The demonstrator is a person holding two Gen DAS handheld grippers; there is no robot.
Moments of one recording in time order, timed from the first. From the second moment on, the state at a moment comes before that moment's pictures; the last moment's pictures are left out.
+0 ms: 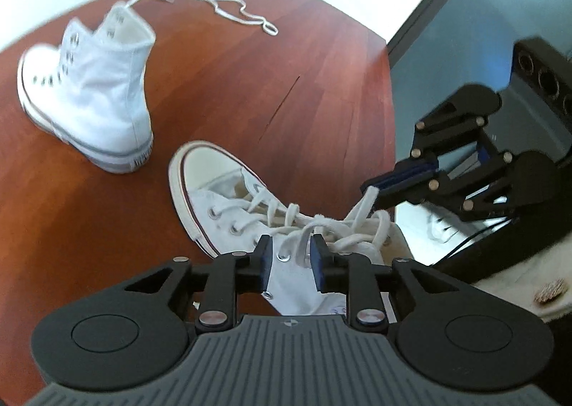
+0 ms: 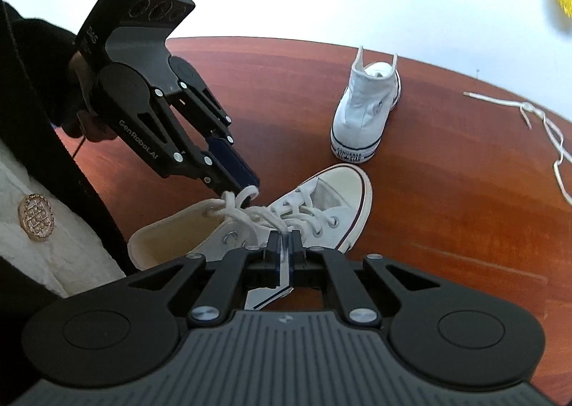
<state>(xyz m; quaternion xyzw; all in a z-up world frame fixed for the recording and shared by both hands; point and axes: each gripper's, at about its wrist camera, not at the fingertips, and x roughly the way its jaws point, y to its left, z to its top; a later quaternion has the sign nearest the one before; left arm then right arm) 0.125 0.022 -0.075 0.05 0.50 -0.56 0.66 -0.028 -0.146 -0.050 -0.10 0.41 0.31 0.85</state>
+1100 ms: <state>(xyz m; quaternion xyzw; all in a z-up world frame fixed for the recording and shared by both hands) 0.109 0.041 -0.063 0.05 0.47 -0.54 0.69 -0.030 -0.144 -0.060 -0.09 0.40 0.31 0.86</state>
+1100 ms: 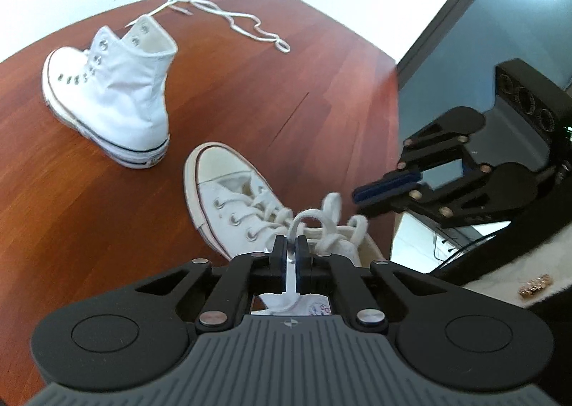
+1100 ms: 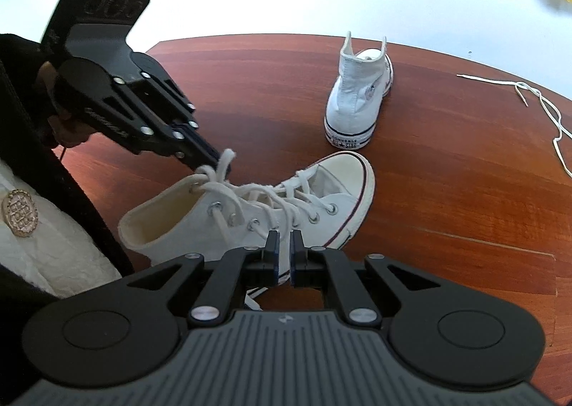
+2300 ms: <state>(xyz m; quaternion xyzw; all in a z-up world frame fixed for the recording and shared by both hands) 0.139 0.050 -0.085 -0.05 0.52 -0.60 0.61 -0.012 -0.131 -0.069 -0.05 0.40 0.37 0.84</state>
